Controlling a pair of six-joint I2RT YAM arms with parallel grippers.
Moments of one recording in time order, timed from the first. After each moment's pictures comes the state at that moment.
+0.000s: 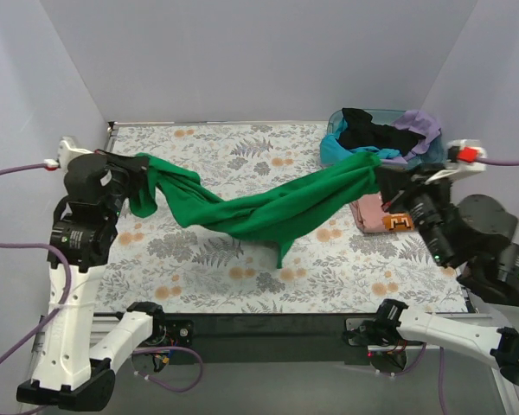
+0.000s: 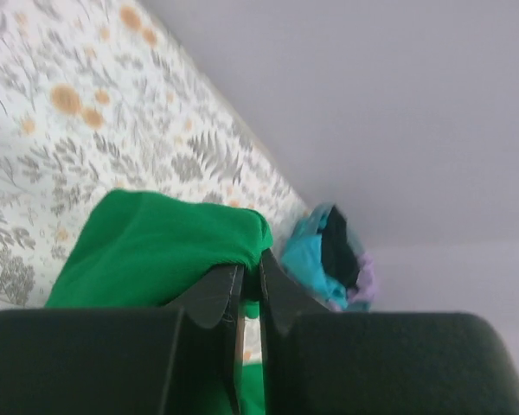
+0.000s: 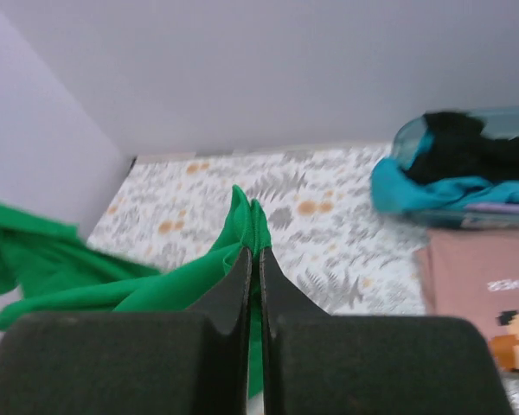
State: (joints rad) left arm -0.15 0.89 1.27 -0.70 -0.16 -1.01; right arm 1.02 0.74 1.33 -0.64 0.67 0.37
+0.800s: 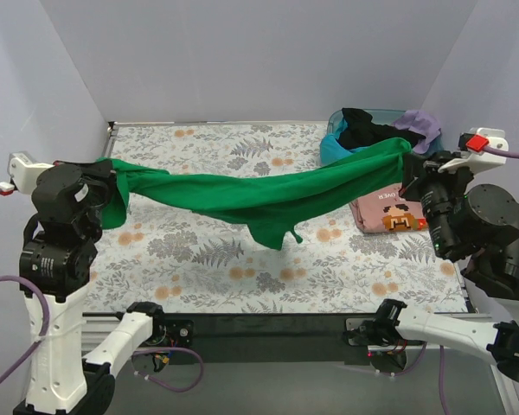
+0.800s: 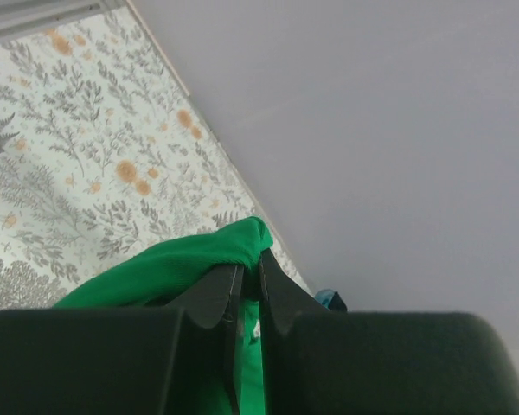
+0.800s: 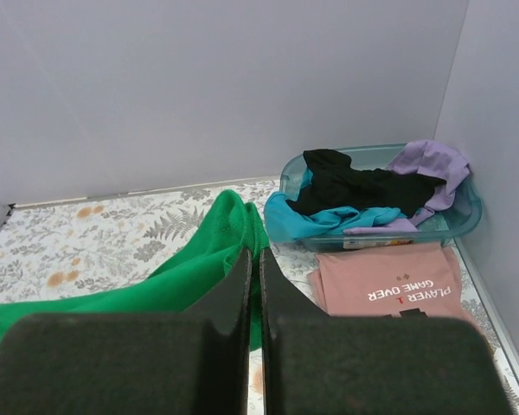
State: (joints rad) left arm -0.15 0.87 1.54 -0.94 -0.48 -1.06; right arm 1.02 0.80 1.52 -0.68 0.97 0.15
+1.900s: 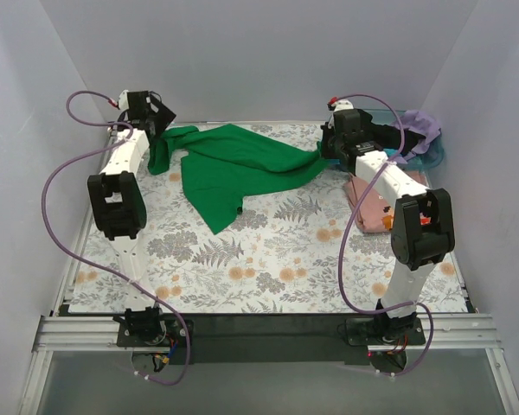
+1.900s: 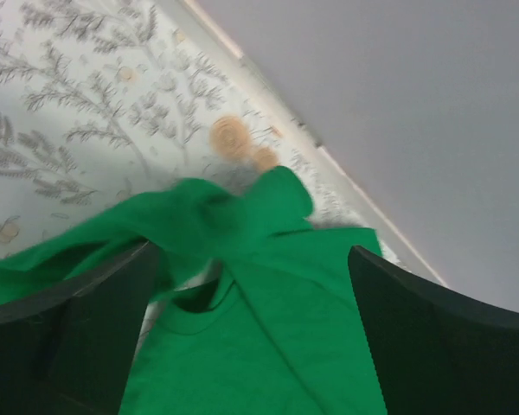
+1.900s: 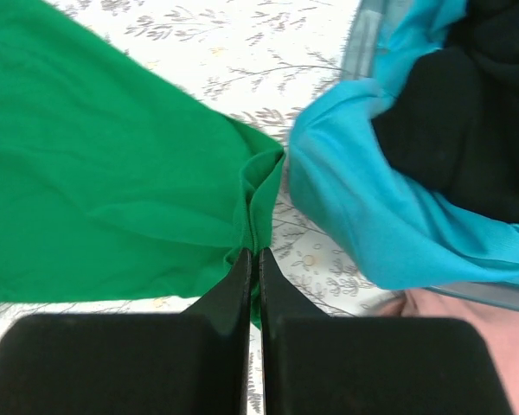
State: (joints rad) left arm 0.06 2.23 1.96 -0.37 -0.12 -0.78; right arm 0.30 1.83 1.46 -0.21 0.08 0.18
